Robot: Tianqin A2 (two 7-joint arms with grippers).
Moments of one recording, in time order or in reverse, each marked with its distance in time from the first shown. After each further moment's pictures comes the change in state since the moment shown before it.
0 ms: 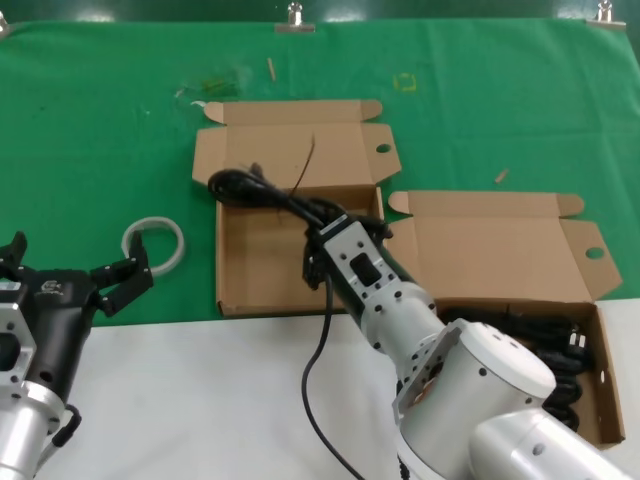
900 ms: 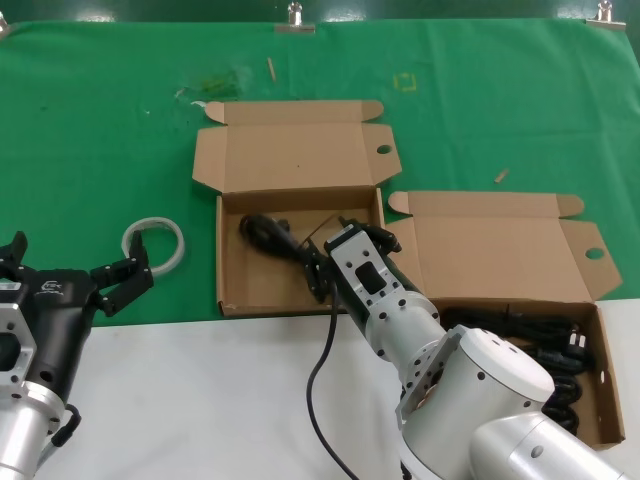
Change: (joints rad) left arm 0.000 0.000 0.000 0.000 0.000 0.000 0.000; right arm 0.005 0.000 -0.015 -0.049 0.000 -0.002 0.042
